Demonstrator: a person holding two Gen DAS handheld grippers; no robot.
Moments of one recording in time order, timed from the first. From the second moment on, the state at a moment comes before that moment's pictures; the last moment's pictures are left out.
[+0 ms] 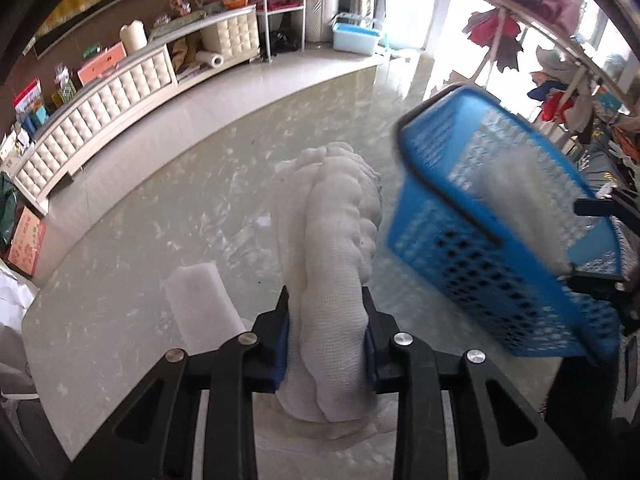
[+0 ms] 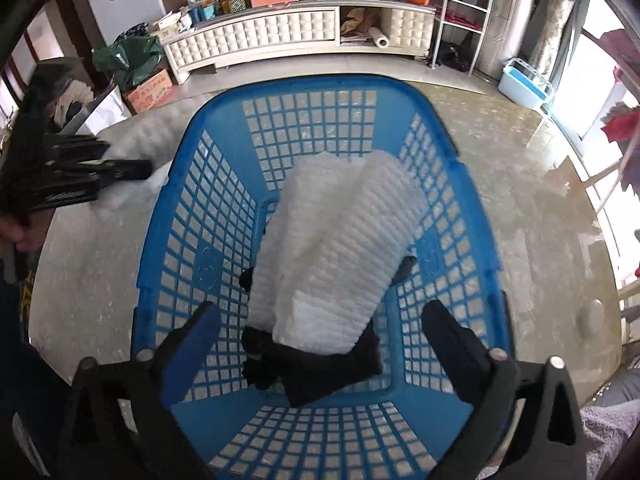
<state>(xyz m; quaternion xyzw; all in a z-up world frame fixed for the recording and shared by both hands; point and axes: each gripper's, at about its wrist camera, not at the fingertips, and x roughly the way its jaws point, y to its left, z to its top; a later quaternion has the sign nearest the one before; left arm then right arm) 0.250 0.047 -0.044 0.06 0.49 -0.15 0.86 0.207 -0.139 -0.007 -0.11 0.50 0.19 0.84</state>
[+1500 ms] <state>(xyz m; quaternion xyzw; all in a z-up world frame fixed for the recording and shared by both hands) 0.244 -0.122 -0.006 0.18 0.47 -0.26 0.83 0.182 -0.213 0.000 -0.06 0.47 0.20 0.86</state>
